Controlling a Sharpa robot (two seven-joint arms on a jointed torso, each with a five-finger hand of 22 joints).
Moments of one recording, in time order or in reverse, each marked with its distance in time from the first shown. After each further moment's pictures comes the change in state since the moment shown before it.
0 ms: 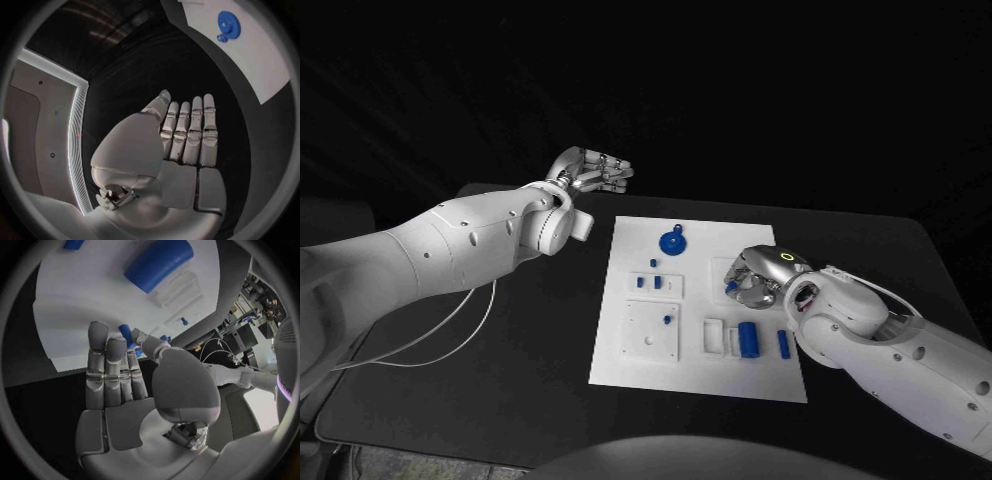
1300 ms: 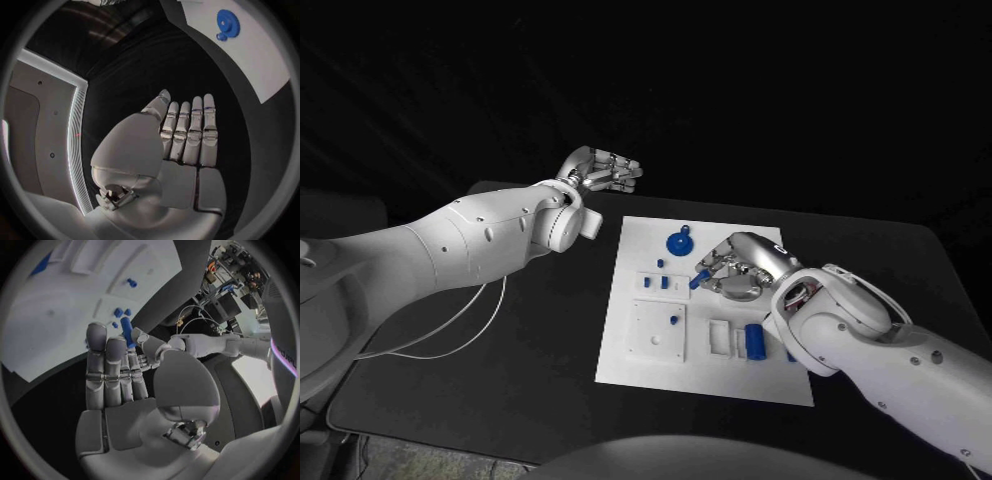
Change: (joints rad) left arm -0.003 0.019 0.000 -0.034 0.005 0.008 0.000; left_hand 0.000 0.000 -0.004 0.004 0.000 0.000 0.000 0.000 0.000 0.000 0.000 0.000 0.000 0.000 0.000 0.000 0.000 0.000 0.000 0.000 0.000 -0.005; right arm 0.001 0.028 0.004 0.146 0.223 -0.113 0.024; right_hand -0.044 0.032 0.030 -0.055 -0.004 0.022 -0.002 -0.002 0.013 0.035 -0.008 -0.004 0.006 0.014 -0.014 -0.016 0.007 -0.020 0.000 -0.017 0.038 0.036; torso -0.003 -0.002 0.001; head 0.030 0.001
